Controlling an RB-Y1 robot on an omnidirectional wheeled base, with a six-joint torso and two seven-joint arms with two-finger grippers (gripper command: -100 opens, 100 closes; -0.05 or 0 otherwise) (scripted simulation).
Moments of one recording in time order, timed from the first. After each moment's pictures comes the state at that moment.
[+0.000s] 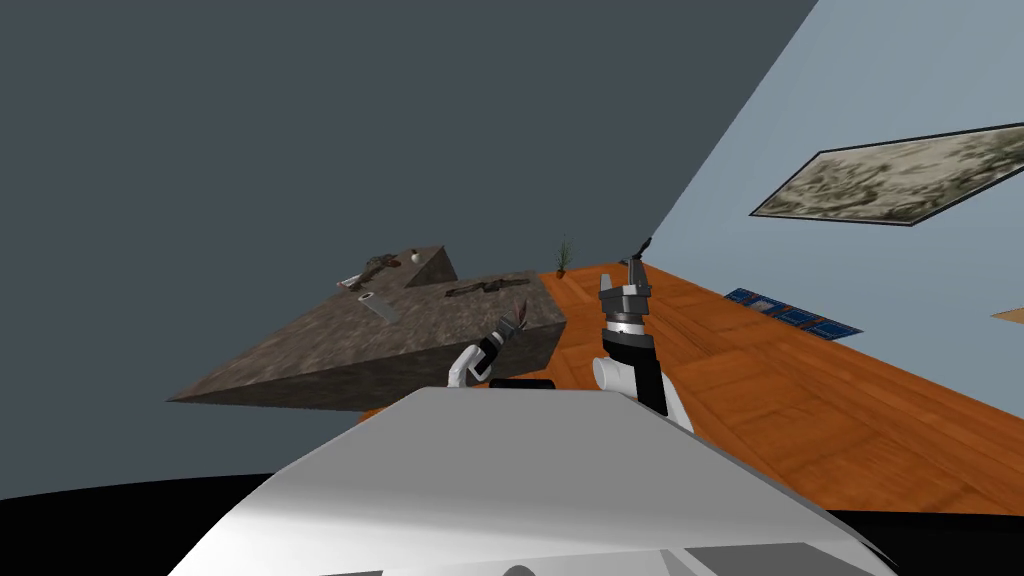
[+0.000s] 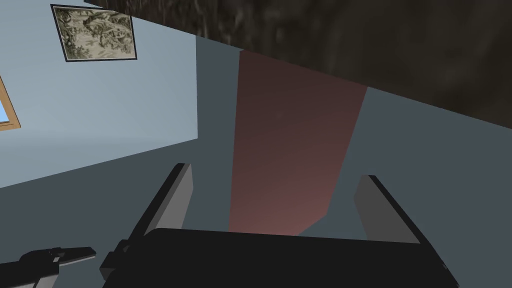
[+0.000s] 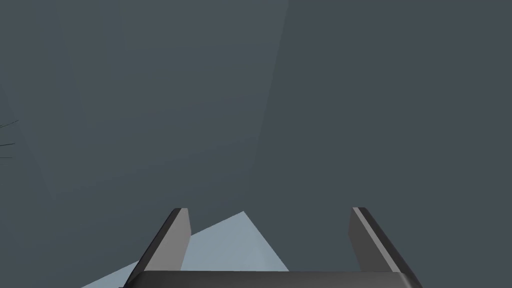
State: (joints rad) left arm 0.07 0.16 -0.40 -1.47 -0.89 -0.35 -0.56; right arm 0.47 0.02 -0.02 -2.30 0.08 -0.39 -0.13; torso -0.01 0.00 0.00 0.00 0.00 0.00
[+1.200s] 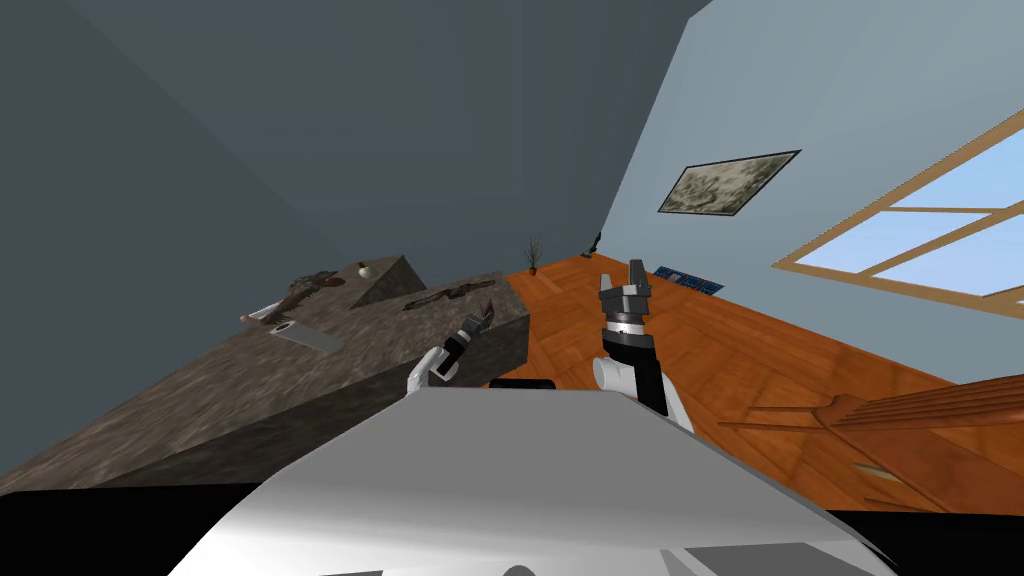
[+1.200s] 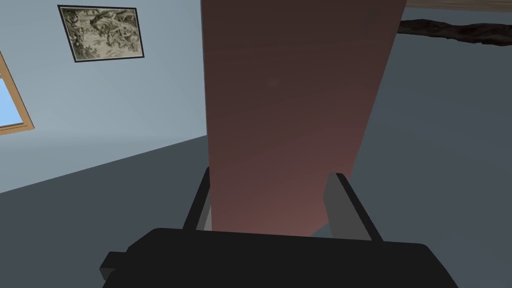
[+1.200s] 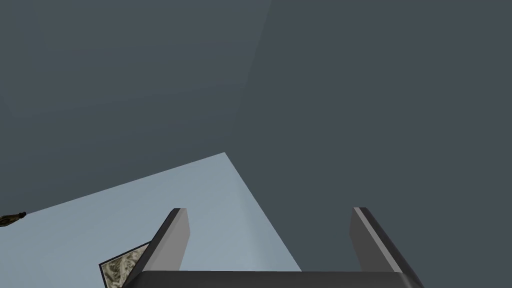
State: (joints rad) left arm 0.17 0.36 -0.16 -1.57 -0.75 -0.42 -0.53; right arm 0.47 0.02 -0.02 -2.30 0.08 -0.39 -0.13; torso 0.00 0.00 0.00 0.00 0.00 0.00
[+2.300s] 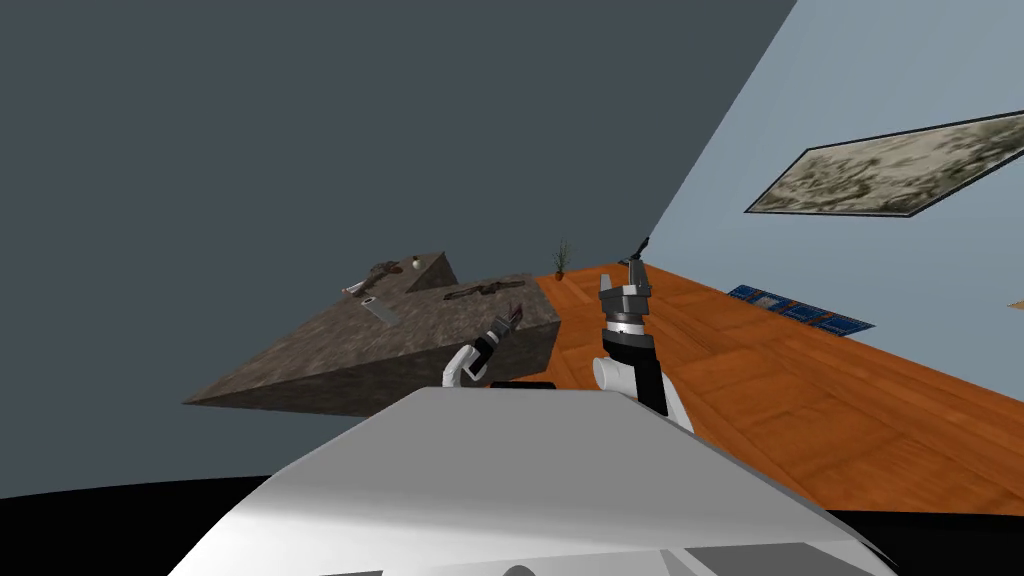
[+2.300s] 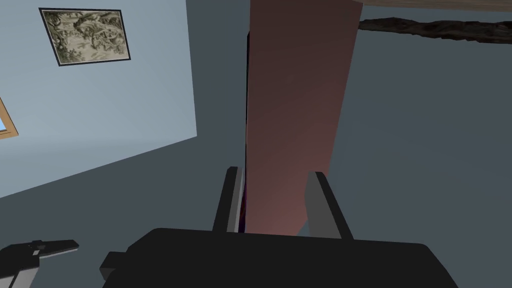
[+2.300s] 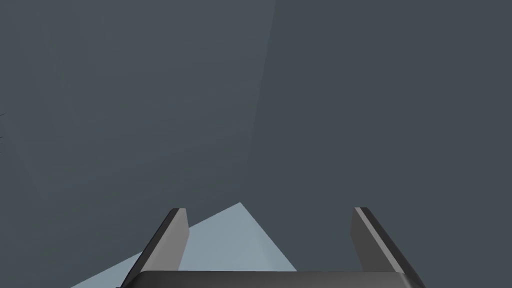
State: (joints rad) left arm 0.09 0.19 -0.37 -1.51 -0.87 -0.35 -0.56; right arm 0.47 0.02 -0.02 -2.30 0.08 -0.39 -0.13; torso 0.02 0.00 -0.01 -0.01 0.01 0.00
